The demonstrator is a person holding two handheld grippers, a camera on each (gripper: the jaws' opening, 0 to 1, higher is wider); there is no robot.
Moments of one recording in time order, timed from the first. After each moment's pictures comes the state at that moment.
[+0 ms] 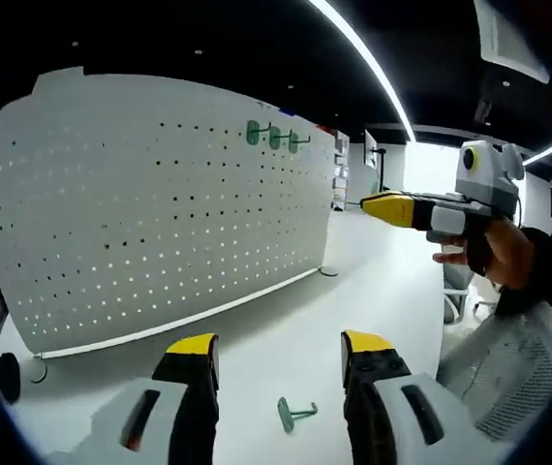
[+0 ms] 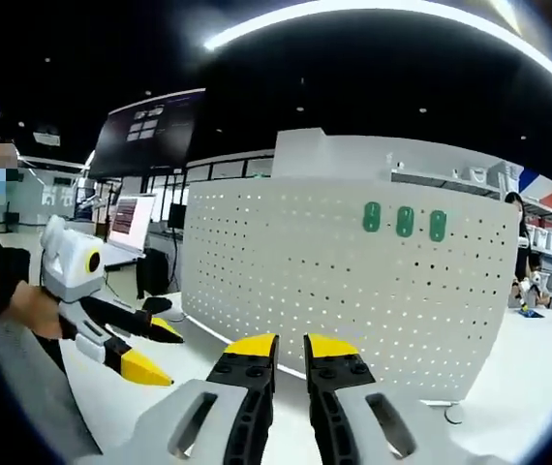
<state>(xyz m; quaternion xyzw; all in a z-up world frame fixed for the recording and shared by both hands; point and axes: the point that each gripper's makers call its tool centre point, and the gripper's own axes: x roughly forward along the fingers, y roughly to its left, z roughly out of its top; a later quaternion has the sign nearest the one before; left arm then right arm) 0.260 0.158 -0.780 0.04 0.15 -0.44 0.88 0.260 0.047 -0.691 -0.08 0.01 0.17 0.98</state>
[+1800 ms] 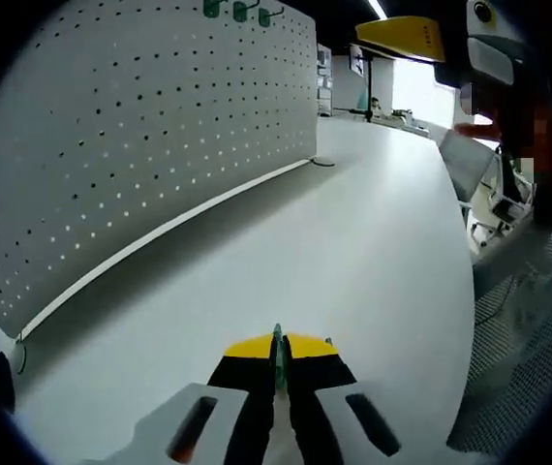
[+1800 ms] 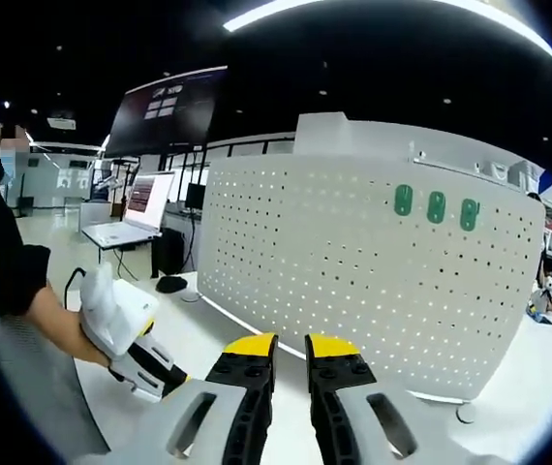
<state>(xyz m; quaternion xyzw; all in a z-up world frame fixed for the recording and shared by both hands) 0.264 0.153 -0.887 0.16 0.29 -0.44 0.84 0.261 0.066 -0.710 -0.10 0.04 0.21 0.97</state>
